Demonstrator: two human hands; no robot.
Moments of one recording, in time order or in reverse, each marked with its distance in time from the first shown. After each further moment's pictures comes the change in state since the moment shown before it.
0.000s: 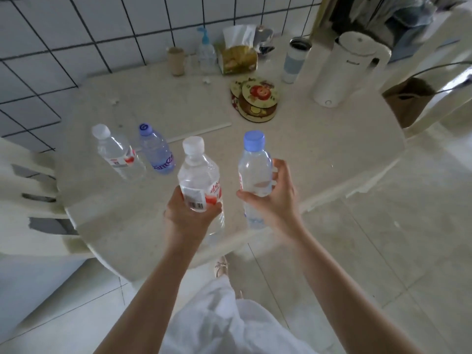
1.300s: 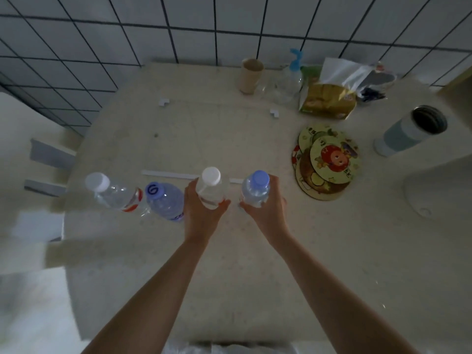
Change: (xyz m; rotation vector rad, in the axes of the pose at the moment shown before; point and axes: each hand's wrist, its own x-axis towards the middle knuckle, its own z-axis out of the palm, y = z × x) left_hand 0.249 -0.051 0.107 0.102 0.426 -0.145; right_hand 0.293 0.031 0.138 -0.159 -0.379 -0.206
